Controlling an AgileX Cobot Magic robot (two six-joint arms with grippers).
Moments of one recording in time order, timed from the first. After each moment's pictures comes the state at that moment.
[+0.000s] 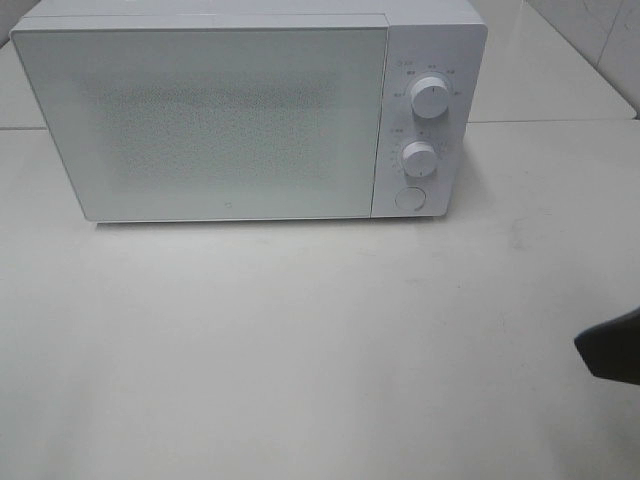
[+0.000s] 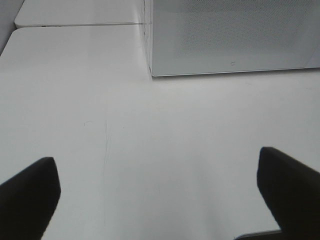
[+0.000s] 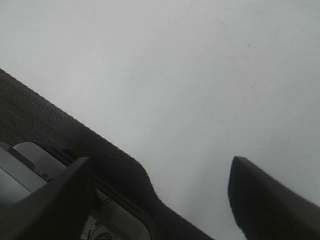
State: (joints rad) left arm -0.09 0.00 -0.50 -0.08 1.04 0.01; right arm 0.58 0.77 -0.64 0.06 0.87 0.10
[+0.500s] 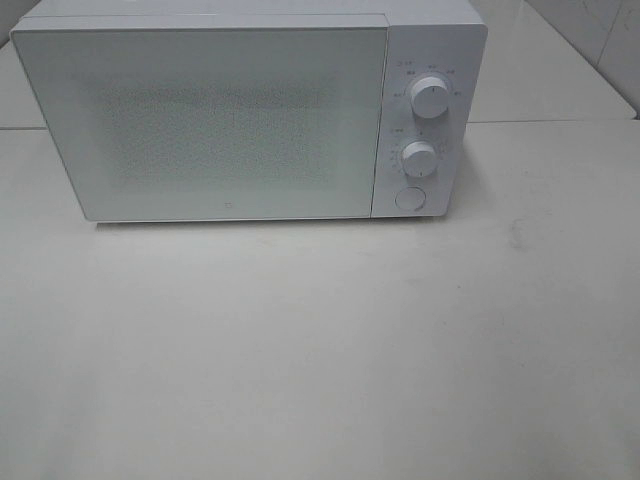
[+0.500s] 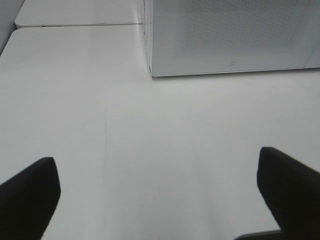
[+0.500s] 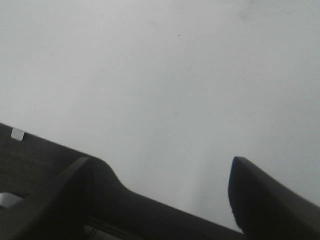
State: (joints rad) left arm -0.09 0.00 -0.50 -0.08 1.04 0.01; right arm 0.31 0.42 -0.56 0.05 1.01 0.09
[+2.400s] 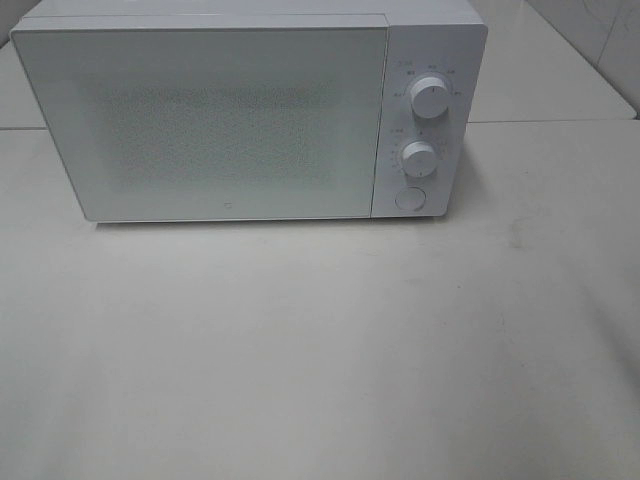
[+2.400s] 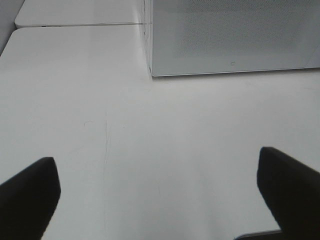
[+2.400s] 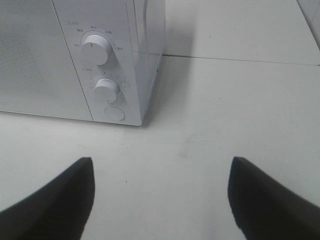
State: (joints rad) left arm -0.09 0.00 -0.50 -0.08 1.04 0.01; right arm 0.15 0.61 -0.50 0.01 0.37 0.09
